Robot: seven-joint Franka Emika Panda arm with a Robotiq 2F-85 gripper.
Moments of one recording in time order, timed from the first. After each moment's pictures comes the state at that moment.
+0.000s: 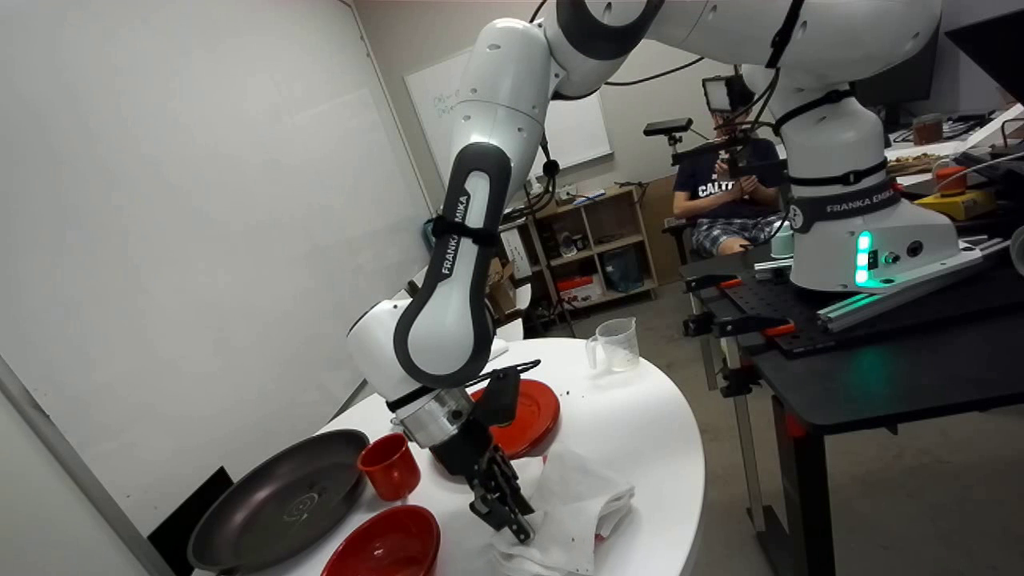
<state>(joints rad) 0.21 1.01 0.16 -1.56 0.11 2.29 0.09</state>
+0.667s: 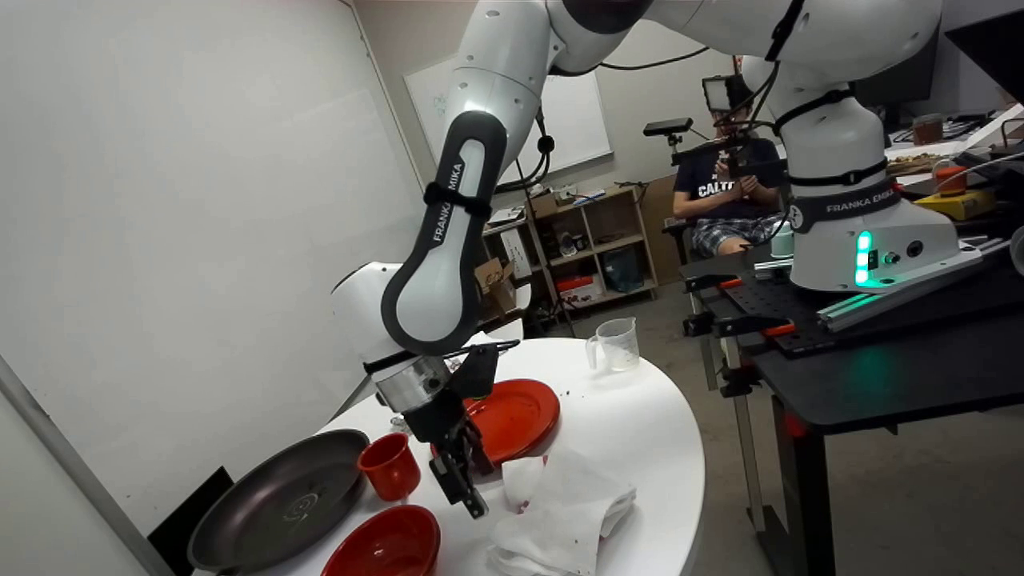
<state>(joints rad) 0.22 0.92 0.13 -1.60 0.07 2.37 0.09</state>
